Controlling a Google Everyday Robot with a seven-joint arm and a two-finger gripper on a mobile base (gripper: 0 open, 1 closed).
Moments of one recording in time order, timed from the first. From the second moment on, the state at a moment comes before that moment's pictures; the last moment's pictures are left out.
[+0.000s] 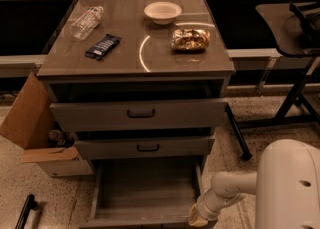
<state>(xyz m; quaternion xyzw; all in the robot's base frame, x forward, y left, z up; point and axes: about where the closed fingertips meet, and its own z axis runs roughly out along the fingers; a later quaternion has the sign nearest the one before) 0.400 -0.146 0.227 -0.68 0.69 0.24 0.09</state>
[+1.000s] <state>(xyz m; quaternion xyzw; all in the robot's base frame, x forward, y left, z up) 0.359 -0.128 0.204 -0.68 0.69 0.24 0.06</state>
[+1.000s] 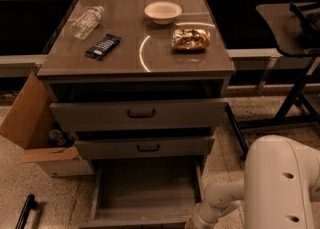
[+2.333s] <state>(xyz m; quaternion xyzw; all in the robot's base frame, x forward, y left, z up) 0.389 -0.131 0.169 -0.65 0.72 0.22 0.12</state>
